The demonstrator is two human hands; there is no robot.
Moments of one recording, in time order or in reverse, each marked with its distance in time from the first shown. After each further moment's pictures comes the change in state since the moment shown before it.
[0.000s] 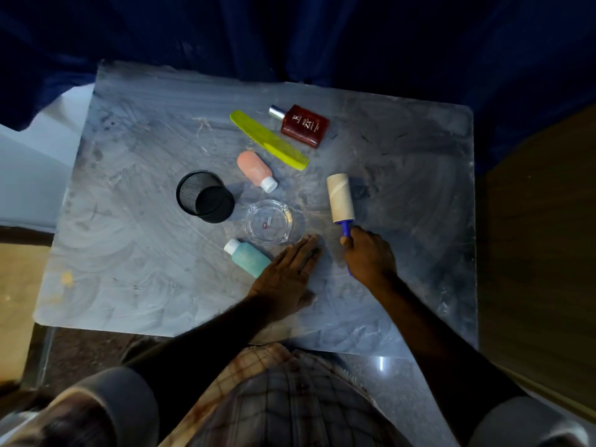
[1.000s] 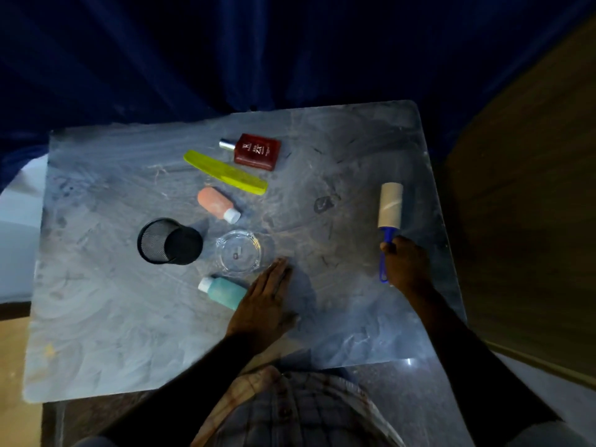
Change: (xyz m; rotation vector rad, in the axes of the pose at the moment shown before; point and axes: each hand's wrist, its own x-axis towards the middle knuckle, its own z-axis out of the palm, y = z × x) left_hand -0.002 0.001 0.002 -0.103 0.027 -0.050; right_hand -0.001 0.112 -0.021 0.243 0.161 0.379
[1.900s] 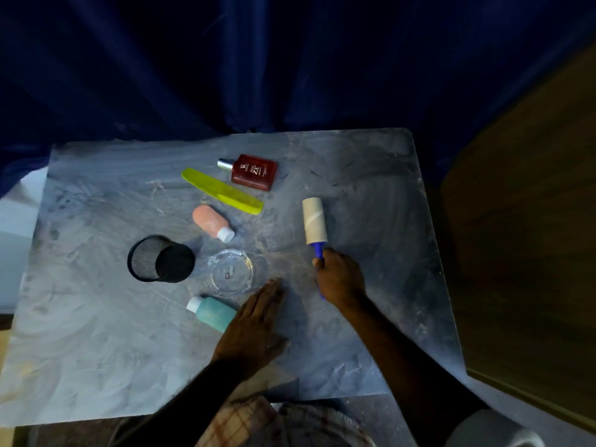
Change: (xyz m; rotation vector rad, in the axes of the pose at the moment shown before) left_hand 0.000 0.001 -0.002 -0.050 0.073 0.027; right_hand -0.016 -0.097 0.034 -0.075 -0.132 -0.254
